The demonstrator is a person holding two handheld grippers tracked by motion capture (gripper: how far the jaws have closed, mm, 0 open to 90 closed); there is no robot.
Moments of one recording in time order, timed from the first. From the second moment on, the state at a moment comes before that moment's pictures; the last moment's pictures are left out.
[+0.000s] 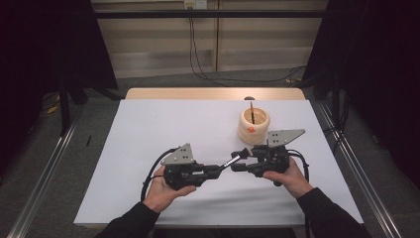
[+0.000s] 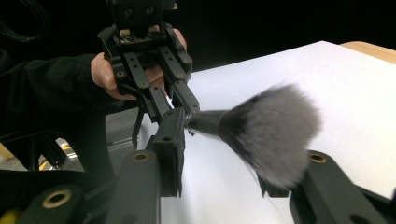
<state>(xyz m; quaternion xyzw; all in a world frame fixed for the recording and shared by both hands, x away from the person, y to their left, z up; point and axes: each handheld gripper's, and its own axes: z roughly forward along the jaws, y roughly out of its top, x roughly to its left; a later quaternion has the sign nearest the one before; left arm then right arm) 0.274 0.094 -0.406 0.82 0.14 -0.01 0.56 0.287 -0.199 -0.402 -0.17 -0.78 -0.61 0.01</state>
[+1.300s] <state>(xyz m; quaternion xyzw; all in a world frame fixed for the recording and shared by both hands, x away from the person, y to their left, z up) 0.275 0.087 -0.417 0.83 0.13 -0.01 0.54 0.287 -0.197 -0.399 -0.15 -0.77 -0.61 0.05</state>
